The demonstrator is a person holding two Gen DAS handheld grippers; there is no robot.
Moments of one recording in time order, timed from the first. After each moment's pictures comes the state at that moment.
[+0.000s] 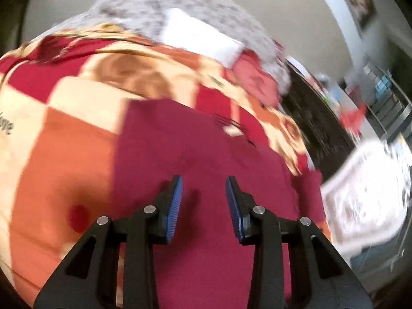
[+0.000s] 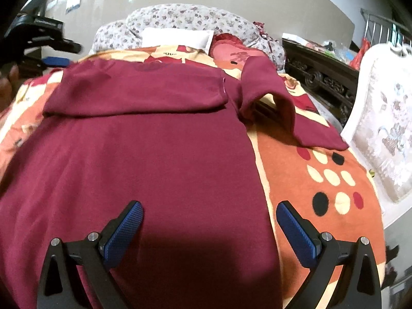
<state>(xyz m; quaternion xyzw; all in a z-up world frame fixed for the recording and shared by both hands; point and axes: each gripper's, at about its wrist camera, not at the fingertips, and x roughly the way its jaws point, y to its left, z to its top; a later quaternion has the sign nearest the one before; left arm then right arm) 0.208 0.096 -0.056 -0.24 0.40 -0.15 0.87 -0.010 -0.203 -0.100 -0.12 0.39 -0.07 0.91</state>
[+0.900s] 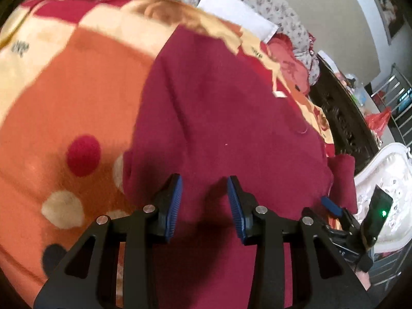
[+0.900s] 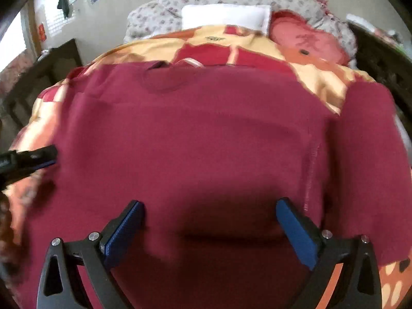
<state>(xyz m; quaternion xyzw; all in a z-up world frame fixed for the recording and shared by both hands) 0.192 0.081 -0.132 -0.26 0.45 -0.10 0.85 0.164 -0.210 -0.105 -0.07 0.45 0.11 0.88</state>
